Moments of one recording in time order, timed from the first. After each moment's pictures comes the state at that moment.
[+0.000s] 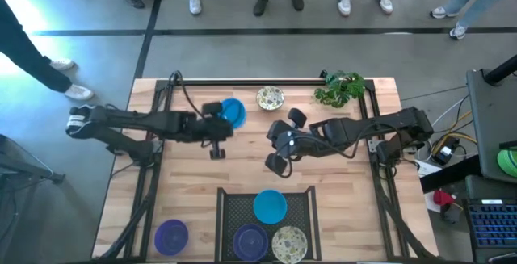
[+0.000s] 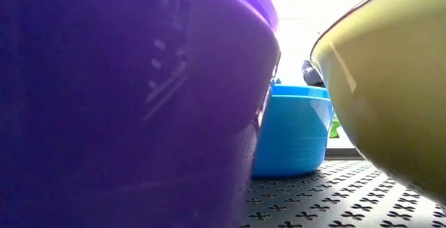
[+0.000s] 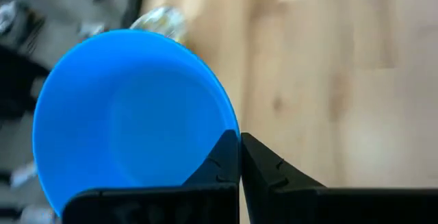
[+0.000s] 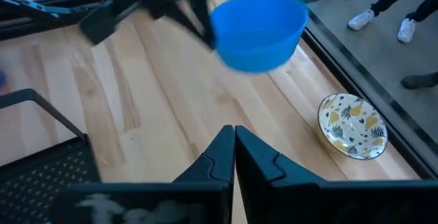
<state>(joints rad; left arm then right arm) 0.00 1.23 1.02 -0.64 -0.40 0.15 0.21 1.69 1.68 -0.84 0.54 0.45</state>
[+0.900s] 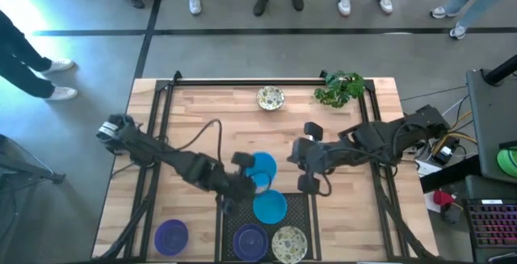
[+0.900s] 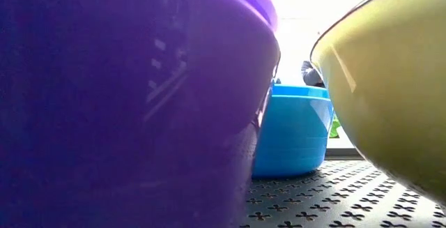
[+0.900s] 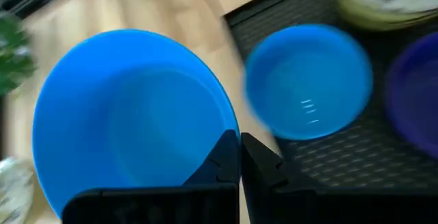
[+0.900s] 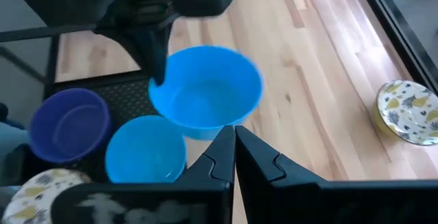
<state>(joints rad) -0.41 1.63 1.43 -0.70 -0.31 0.11 0.36 1.54 1.68 -1.02 0.36 0.43</state>
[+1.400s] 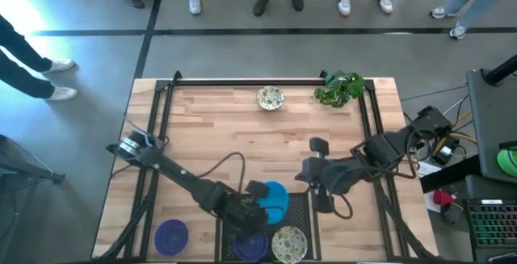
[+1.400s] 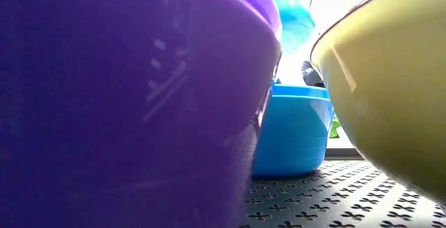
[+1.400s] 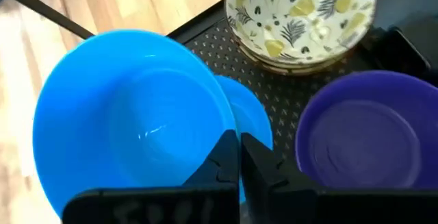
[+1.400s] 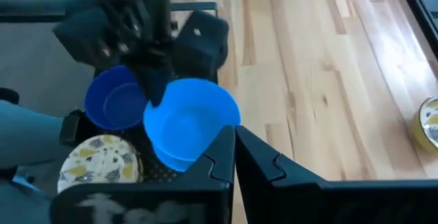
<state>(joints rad) -0.53 1.88 1.61 -0.65 -0.24 0.07 0.51 1.52 1.68 -1.02 0.36 0.43</state>
